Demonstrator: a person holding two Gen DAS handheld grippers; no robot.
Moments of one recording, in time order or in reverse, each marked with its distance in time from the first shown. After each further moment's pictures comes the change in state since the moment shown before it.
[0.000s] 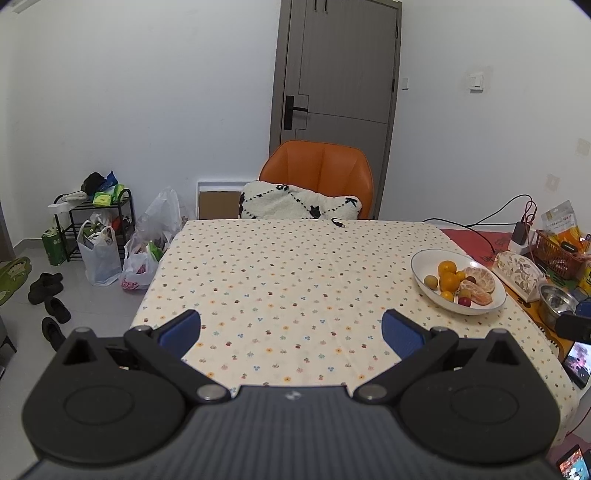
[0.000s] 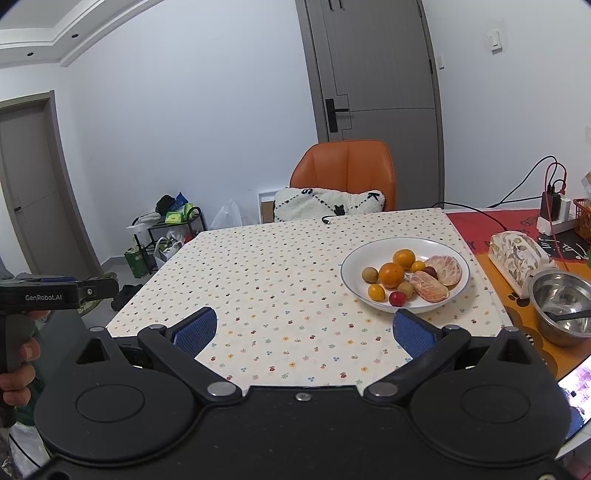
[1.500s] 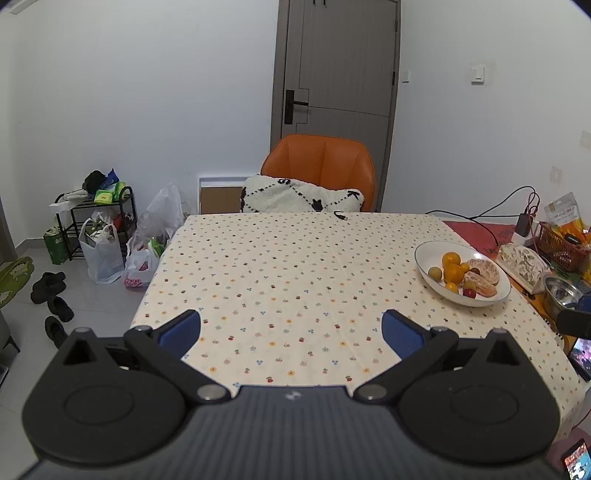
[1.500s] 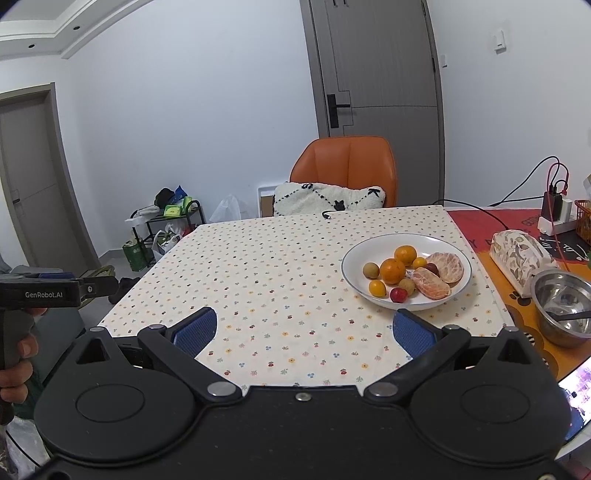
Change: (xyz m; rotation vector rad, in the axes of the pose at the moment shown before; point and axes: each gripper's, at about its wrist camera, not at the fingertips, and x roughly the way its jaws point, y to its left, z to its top) left arm 0.004 0.000 -0.002 0.018 0.020 0.004; right arm 0.006 0.005 -0.003 -0.014 0.016 -0.009
